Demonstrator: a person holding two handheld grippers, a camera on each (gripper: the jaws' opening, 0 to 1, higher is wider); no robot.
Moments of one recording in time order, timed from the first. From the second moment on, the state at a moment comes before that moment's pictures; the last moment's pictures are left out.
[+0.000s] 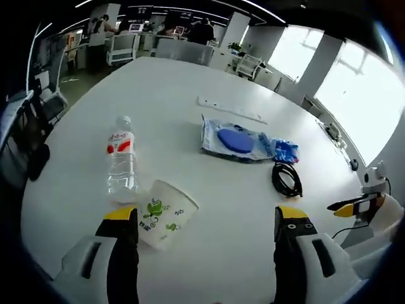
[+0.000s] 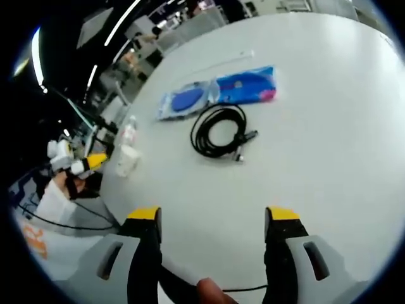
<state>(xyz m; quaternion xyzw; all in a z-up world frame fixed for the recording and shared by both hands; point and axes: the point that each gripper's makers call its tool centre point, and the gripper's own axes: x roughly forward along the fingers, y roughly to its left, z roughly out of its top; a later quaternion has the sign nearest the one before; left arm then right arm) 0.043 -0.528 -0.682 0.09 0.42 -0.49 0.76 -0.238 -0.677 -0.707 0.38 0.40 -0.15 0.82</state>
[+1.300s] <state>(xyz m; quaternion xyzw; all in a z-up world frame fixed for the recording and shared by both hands) 0.067 -0.529 -0.745 0.23 0.41 -0.49 0.74 -0.226 -0.661 -0.710 0.42 0.38 -0.14 0.81</state>
